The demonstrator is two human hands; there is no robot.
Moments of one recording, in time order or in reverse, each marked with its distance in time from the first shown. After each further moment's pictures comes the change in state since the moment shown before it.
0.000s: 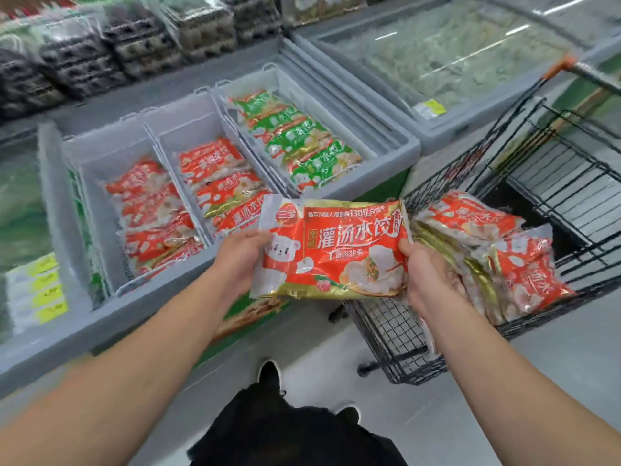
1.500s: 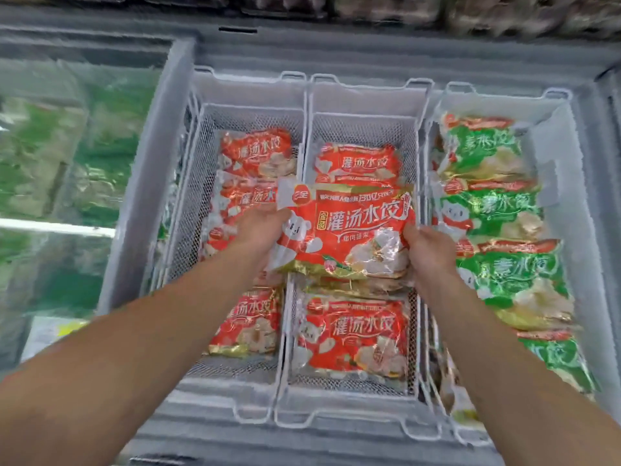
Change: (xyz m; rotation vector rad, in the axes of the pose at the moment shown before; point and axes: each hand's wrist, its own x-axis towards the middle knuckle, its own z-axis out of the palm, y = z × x) left_hand 0.389 0.145 -0.272 -0.271 0.575 -0.188; right_hand 0.242 -0.081 0.560 -0.726 -0.467 -0.076
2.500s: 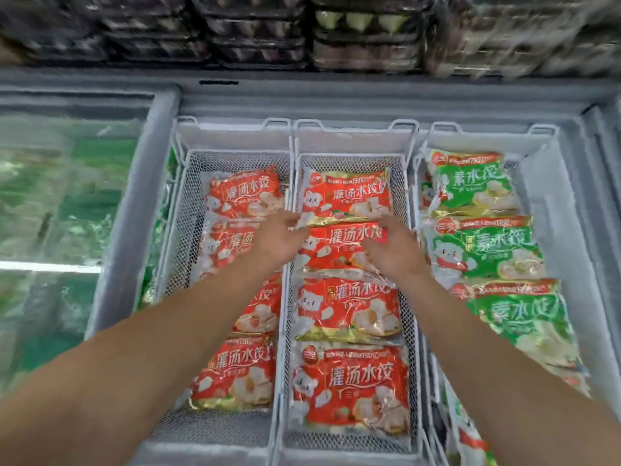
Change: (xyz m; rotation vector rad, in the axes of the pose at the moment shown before) left_hand 0.065 0.061 0.058 0.717 -0.139 0.322; right_hand 0.085 -0.058 0.038 -0.611 -0.146 -0.308
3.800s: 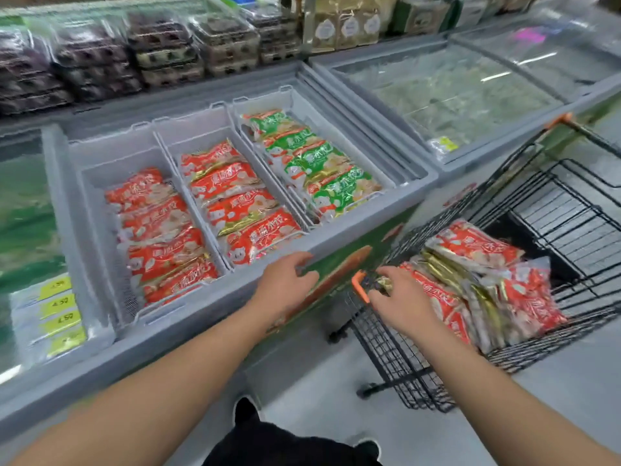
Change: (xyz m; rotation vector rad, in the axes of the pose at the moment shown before) left_hand -0.494 -0.142 0.103 0.231 -0.349 0.638; right_hand -0.616 0.185 0.105 -0.008 0.434 0.259
